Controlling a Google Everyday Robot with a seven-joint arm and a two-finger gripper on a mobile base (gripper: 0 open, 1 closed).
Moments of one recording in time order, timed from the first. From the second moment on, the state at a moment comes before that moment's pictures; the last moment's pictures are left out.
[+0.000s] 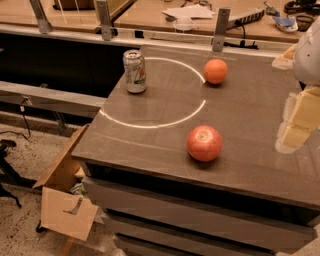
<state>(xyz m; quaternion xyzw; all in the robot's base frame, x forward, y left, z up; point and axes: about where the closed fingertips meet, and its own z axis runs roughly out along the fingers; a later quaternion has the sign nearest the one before) 0.438 -0.217 0.976 -0.60 0.78 -0.03 0.16</state>
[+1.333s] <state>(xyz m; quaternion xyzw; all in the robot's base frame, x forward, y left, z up) 0.528 -0.195 0.977 -0.49 0.80 0.09 0.35</state>
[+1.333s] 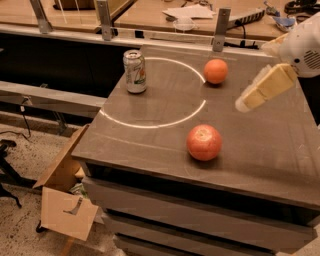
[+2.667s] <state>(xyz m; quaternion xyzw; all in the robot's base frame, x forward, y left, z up) 0.603 -0.110 0.959 -0.44 0.75 0.20 0.45</state>
